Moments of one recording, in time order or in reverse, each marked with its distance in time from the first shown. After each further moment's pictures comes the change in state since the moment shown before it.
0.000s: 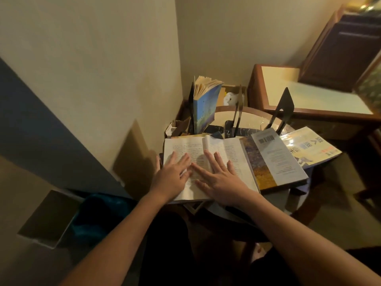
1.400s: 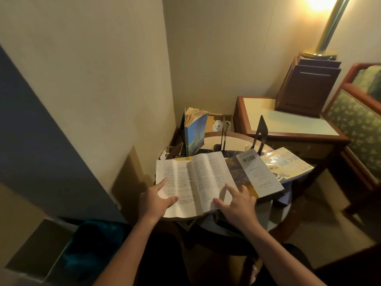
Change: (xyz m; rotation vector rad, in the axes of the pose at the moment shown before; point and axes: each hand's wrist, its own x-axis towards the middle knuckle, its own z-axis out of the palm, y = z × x) left_hand -0.042 0.002 -0.018 -0.520 0.186 -0.368; right_hand -0.079 -0.017 -0.013 0.509 0.342 0.684
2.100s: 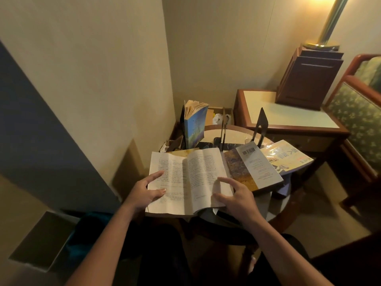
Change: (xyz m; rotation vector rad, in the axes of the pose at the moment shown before) left_hand 0.005 -0.015 -0.037 -0.417 -0.326 -0.092; right_hand -0.010 0.001 -0.007 0.359 -0.060 -0.070
